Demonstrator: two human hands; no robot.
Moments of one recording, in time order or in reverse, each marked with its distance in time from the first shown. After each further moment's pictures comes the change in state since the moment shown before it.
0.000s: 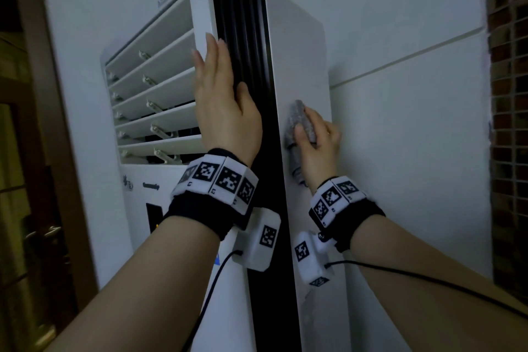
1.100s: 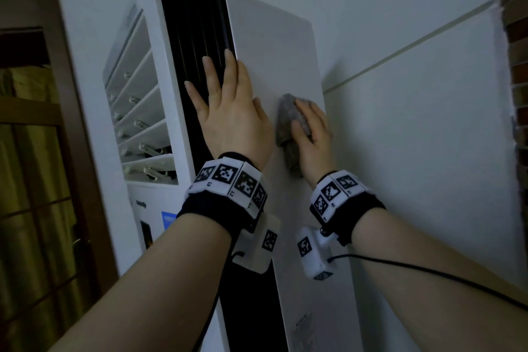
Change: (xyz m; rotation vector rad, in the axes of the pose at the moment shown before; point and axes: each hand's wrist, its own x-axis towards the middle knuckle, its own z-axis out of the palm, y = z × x) left_hand 0.001 0.015 0.065 0.805 -0.065 0.103; right_hand 0.049 0.027 -0.016 0.071 -0.103 -0.117
